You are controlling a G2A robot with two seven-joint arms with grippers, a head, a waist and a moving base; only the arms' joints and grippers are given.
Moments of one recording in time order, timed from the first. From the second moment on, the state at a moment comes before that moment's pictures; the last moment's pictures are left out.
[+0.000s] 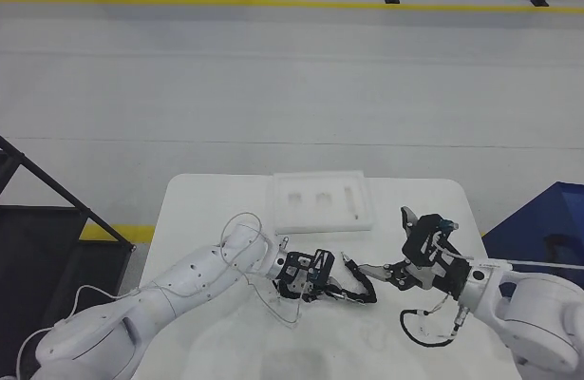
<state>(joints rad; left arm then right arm) 0.74 -1.14 -0.36 -1.15 1.55 -1.01 0.47 -1.58 -0.95 1.49 -2.29 -0.77 -0.47 0.71</state>
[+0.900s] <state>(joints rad) 0.57 -1.06 -0.47 -1.02 1.64 -1.01 0.81 -1.22 -0.95 1.30 -1.86 -0.55 -0.81 0.76</state>
